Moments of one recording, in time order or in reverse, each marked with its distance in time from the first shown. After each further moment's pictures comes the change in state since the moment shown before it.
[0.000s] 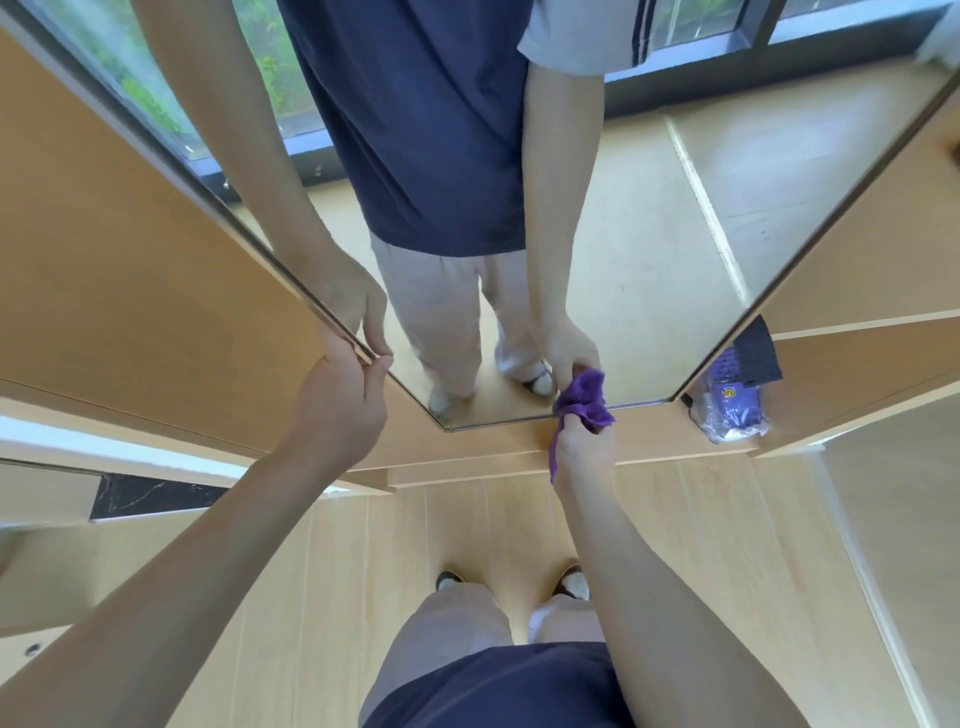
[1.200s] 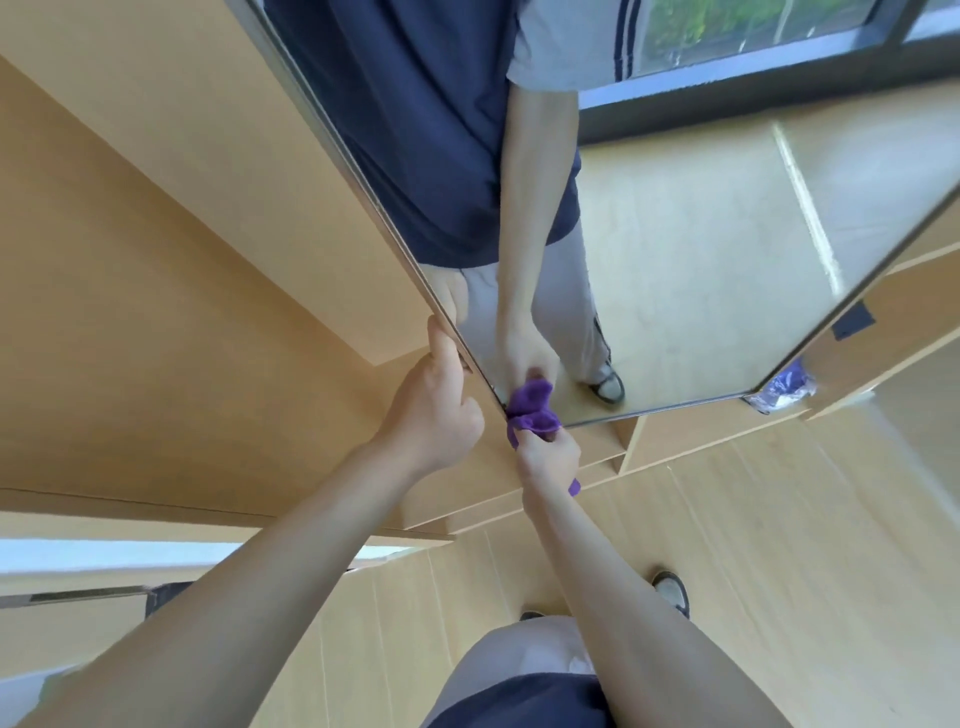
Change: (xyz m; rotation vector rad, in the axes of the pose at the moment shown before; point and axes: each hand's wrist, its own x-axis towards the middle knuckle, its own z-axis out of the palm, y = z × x) left_hand 0.057 -0.034 -0.020 -0.040 -0.412 0.225; right_hand -0.082 0.044 0.144 -0.020 0.072 0.016
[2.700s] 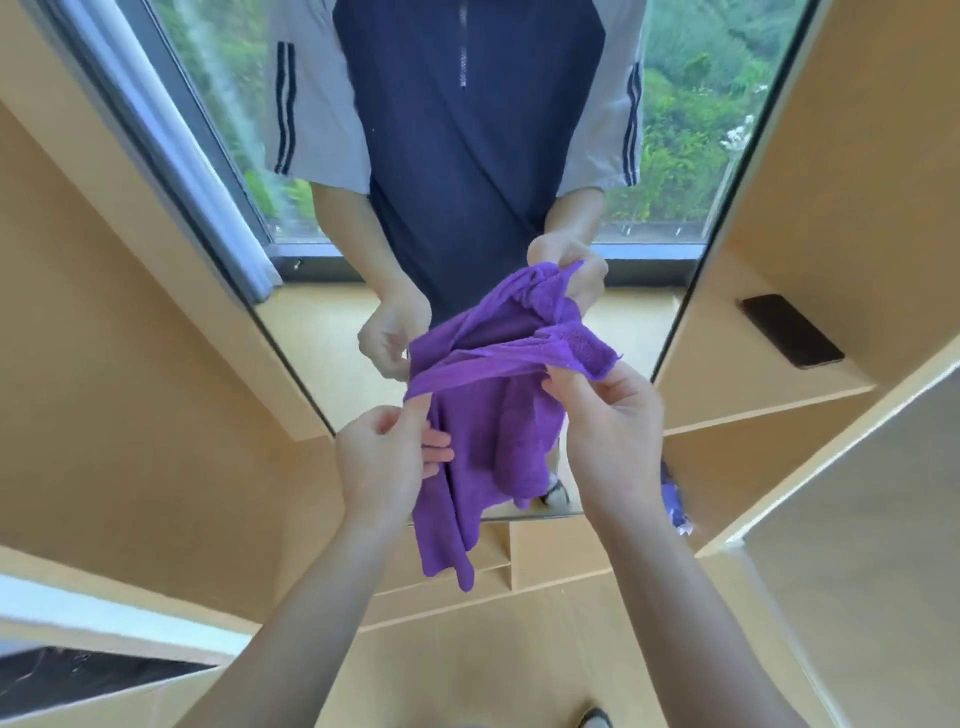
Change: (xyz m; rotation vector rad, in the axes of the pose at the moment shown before) left_hand -0.014 0.159 0.044 -0.886 0.584 -0.376; right_hand -0.095 -0.248 -0.221 0.212 -0.387 -0.858
